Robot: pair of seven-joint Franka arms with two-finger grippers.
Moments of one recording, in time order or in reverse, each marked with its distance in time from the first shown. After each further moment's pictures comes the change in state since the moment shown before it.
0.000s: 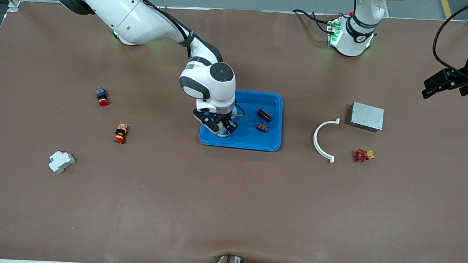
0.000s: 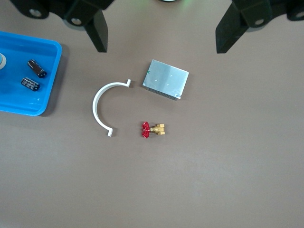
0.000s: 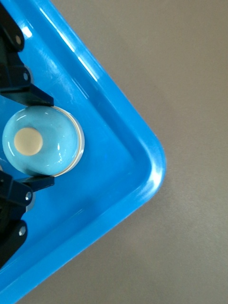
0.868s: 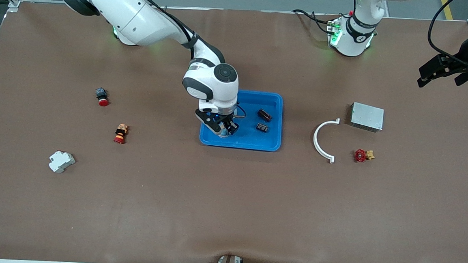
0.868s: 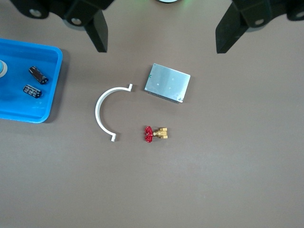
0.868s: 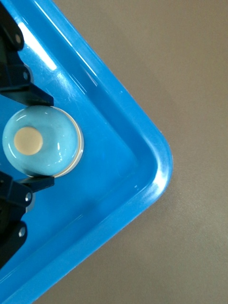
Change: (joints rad) left arm -0.020 -0.073 0.012 -0.071 -0.001 0.014 0.001; right arm 0.045 0.012 -0.043 0.020 0.001 0.004 0.039
